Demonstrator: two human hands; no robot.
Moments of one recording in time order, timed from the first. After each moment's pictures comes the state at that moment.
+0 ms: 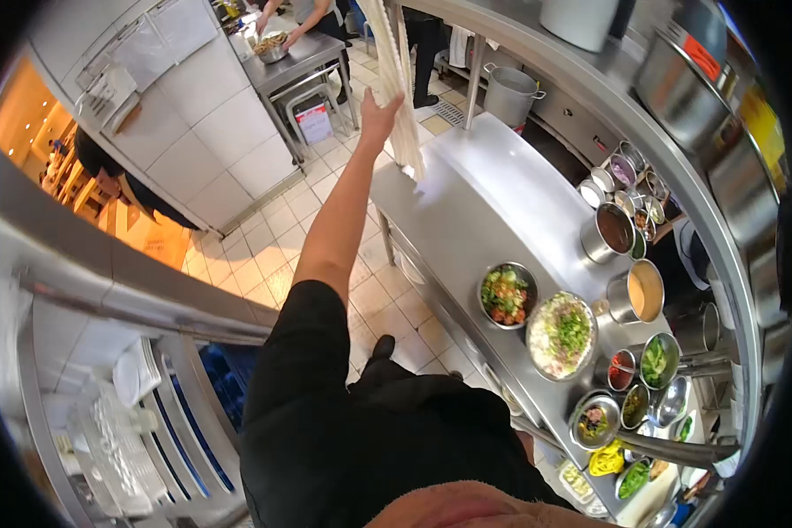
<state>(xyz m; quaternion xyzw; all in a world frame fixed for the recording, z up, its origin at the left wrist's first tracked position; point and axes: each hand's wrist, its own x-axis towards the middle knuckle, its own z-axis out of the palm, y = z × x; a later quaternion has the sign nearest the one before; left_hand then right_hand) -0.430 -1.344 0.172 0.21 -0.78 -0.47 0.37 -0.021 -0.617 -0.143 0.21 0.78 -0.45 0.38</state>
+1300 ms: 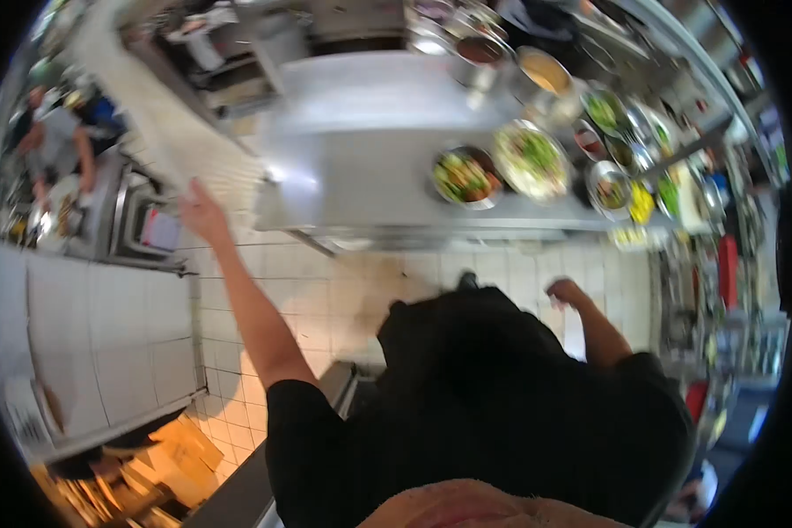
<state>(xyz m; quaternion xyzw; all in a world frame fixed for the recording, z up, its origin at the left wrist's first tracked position) -0.424 -1.487 0.057 0.06 -0.87 -0.20 0.45 0.036 -0.722 -0.153 0.05 0.92 -0.22 0.33</state>
